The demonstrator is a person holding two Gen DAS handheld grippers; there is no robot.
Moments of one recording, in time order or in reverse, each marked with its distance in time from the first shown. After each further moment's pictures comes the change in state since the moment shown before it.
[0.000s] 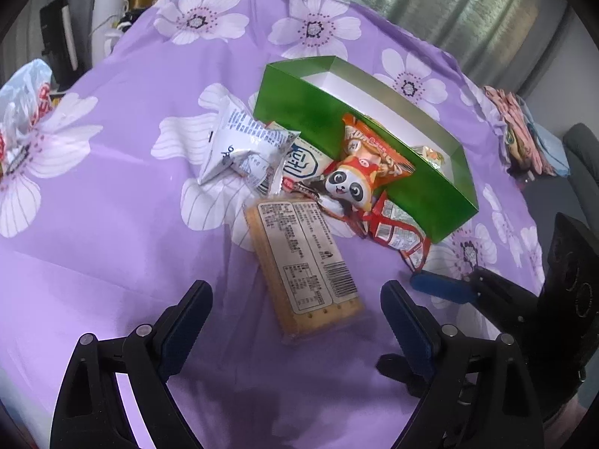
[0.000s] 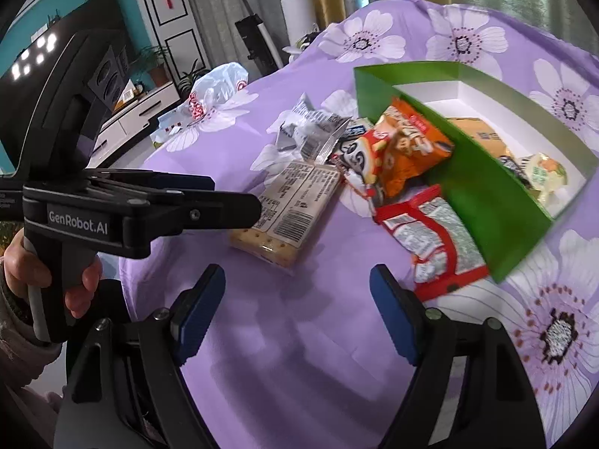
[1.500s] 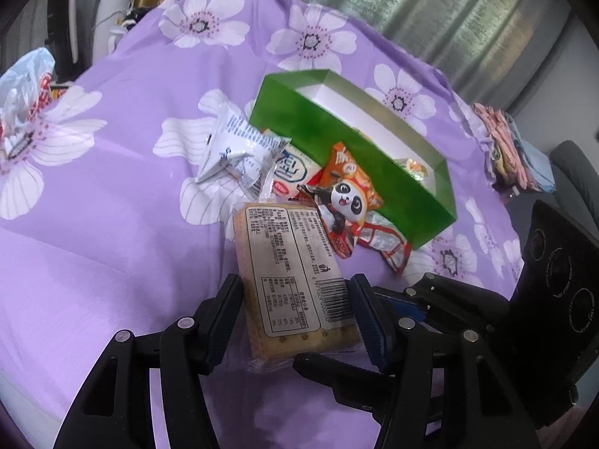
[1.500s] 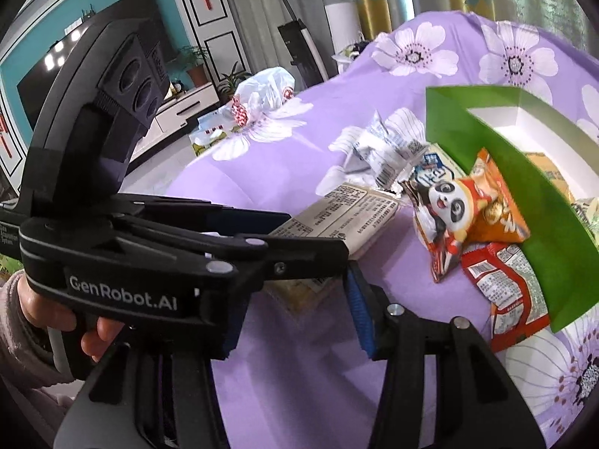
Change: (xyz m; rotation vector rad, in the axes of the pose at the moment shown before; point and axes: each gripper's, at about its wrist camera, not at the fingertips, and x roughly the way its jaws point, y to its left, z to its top) left arm -0.024 -0.001 -0.008 -0.039 -0.052 -0.056; right arm 0.012 0.036 0.020 -0.067 -0.044 0.139
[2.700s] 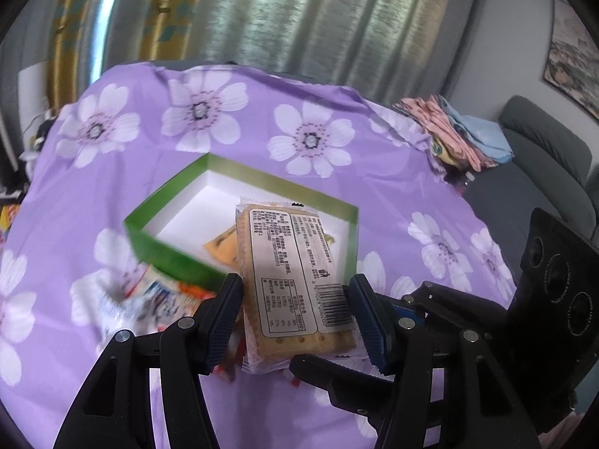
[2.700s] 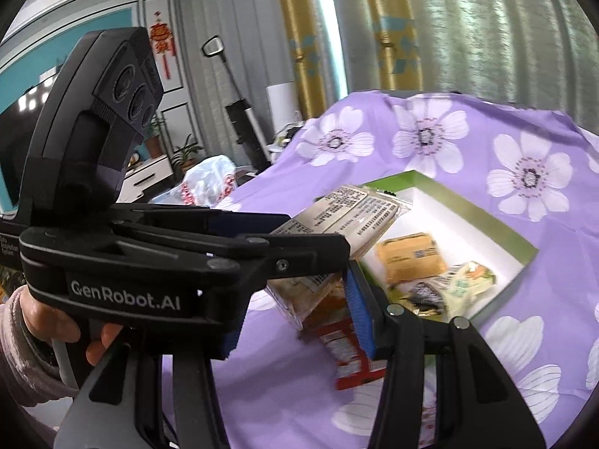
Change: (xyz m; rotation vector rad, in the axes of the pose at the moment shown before) left arm 0.015 -0.129 0.087 0.306 -0.099 -0.099; right arm -0.101 -0.062 0.034 0.063 -0.273 -0.211
